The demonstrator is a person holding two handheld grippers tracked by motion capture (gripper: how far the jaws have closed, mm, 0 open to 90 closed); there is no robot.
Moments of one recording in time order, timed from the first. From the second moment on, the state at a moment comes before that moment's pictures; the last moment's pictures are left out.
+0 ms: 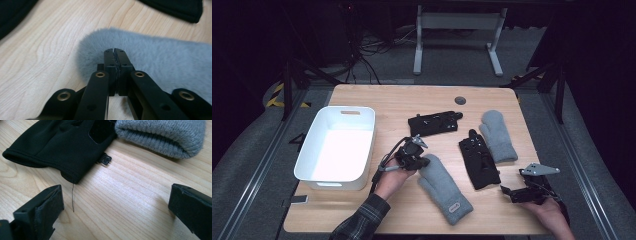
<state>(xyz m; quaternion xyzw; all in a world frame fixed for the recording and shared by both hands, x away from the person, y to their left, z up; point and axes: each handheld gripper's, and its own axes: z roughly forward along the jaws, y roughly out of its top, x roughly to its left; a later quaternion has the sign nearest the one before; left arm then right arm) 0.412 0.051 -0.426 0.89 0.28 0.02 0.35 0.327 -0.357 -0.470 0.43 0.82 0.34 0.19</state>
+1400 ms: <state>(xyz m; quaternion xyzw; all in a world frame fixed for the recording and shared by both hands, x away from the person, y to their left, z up) 0.338 0.109 -0.478 0.89 0.26 0.10 0.37 0.330 -0.359 -0.452 0.44 0.81 0.34 0.19</state>
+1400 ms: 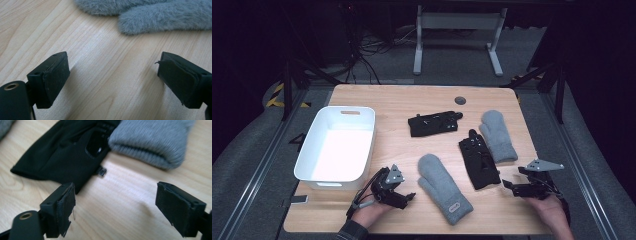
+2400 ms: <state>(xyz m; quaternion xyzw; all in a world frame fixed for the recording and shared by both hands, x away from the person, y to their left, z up) 0.342 0.106 -0.479 0.89 0.27 0.09 0.35 0.417 -0.349 -0.410 0.49 0.75 0.35 0.27</state>
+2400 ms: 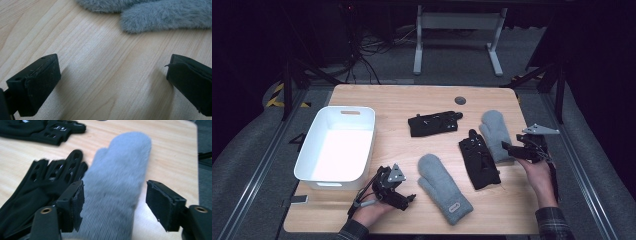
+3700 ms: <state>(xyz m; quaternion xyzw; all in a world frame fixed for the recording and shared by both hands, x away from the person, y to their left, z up) 0.343 0.106 -0.479 0.89 0.26 0.09 0.36 0.467 -0.334 -0.448 0.53 0.76 0.31 0.23</state>
